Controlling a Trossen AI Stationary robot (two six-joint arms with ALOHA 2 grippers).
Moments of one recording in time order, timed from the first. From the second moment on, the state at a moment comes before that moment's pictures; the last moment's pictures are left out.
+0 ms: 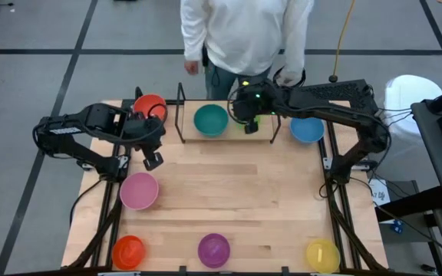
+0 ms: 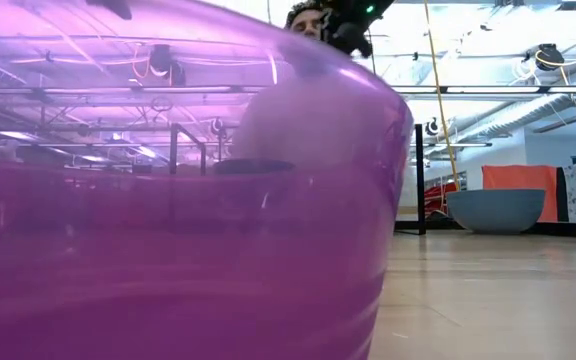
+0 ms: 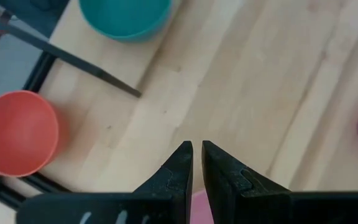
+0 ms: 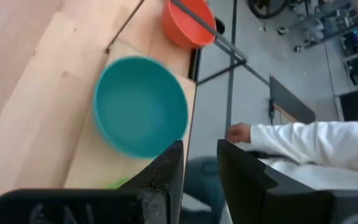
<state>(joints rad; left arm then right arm) -0.08 1.31 1.68 -1.57 -0.23 -0.48 -0.33 1.56 1.54 -0.62 0.13 -0.80</state>
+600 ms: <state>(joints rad) -0.31 1.31 1.41 -1.57 -0.20 -0.98 -0.28 1.38 1.54 -0.82 0.21 -0.72</state>
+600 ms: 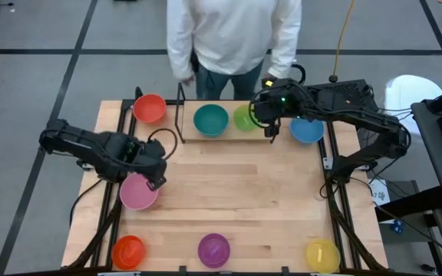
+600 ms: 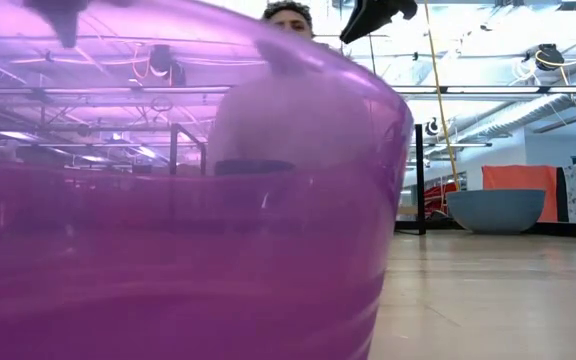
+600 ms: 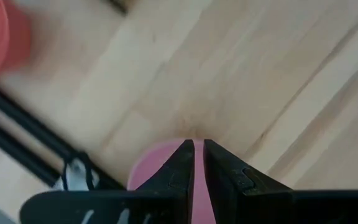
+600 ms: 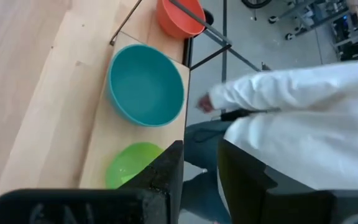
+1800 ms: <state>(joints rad) -0.37 1.31 1.08 -1.27 -0.05 -1.42 -0.28 1.35 1.54 -0.84 0.21 -0.77</state>
